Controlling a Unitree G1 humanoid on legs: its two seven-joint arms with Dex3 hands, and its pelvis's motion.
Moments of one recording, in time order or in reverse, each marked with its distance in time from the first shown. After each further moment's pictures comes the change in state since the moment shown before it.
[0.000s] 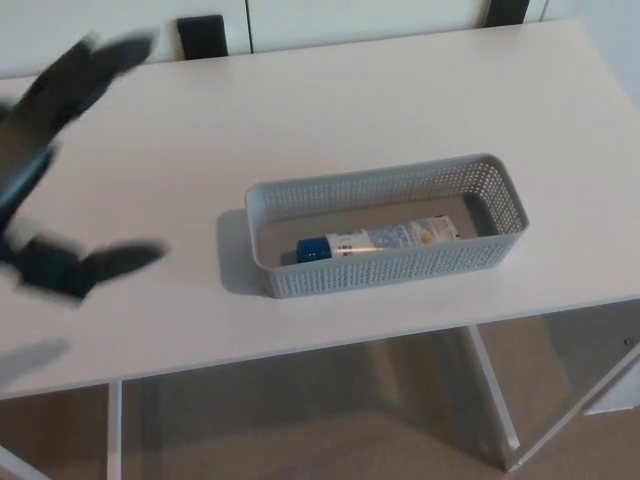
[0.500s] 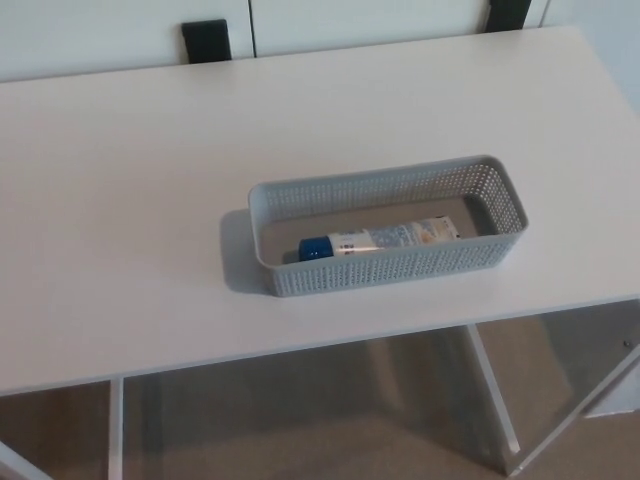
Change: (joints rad) left_arm 0.652 -0.038 0.386 0.109 -0.227 -0.041 -0.267; right_arm 0.034 0.008 0.017 0.011 -0.002 0.003 0.000
